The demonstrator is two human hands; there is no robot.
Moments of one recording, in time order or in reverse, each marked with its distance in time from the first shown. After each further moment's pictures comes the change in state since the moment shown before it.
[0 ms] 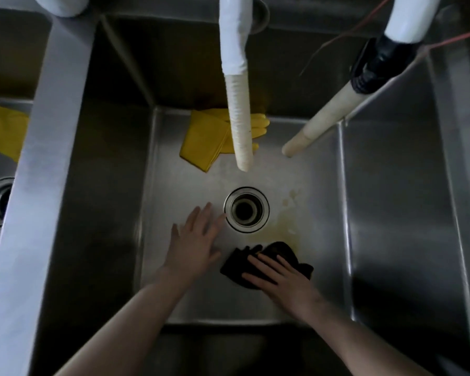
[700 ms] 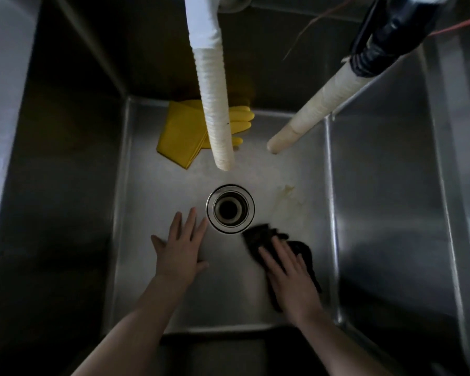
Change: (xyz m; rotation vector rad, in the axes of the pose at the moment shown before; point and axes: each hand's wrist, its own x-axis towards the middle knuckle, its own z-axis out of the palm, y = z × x) left_hand 0.022 0.012 0.049 0.086 -0.047 -0.119; right_hand -0.018 0.008 -0.001 0.227 0.092 0.541
